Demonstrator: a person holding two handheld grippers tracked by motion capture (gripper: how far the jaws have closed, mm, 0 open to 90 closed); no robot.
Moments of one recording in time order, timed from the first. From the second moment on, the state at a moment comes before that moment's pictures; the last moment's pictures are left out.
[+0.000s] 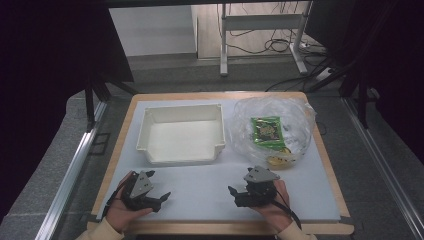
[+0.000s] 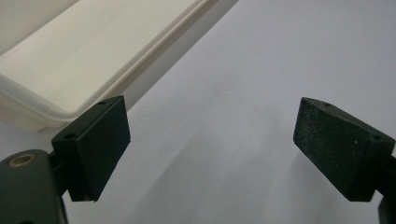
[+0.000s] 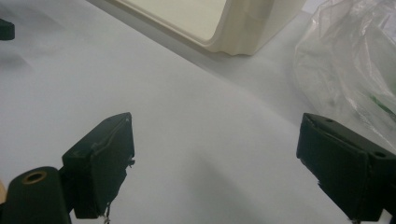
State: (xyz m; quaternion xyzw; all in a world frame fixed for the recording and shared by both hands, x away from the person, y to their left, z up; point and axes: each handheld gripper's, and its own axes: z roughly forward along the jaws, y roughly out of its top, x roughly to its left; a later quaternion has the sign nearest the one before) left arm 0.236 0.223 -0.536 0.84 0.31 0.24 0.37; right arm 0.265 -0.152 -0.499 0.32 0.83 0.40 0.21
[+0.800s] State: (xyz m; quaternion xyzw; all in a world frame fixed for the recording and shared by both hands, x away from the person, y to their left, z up) left arm 0.236 0.225 -0.535 0.84 0.31 0.24 0.37; right arm 0.273 -0.152 -0.503 0.32 0.84 0.40 0.18
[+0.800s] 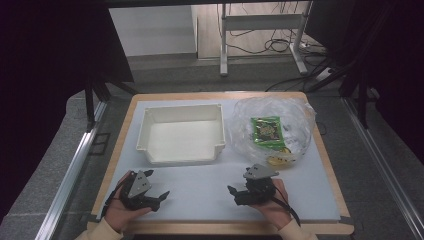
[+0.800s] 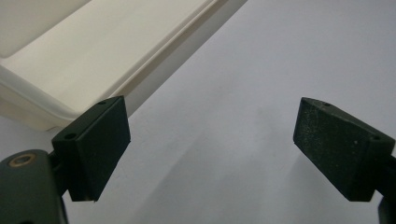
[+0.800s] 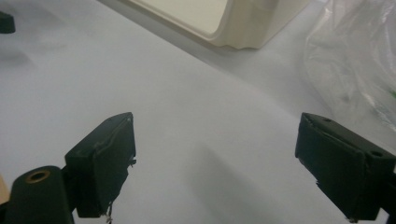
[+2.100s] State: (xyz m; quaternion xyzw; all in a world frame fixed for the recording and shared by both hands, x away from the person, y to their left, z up) left arm 0.236 0.224 -0.538 0.84 0.31 0.24 0.36; right arm 0.272 -0.153 -0.463 0.31 0.82 0.43 0.21
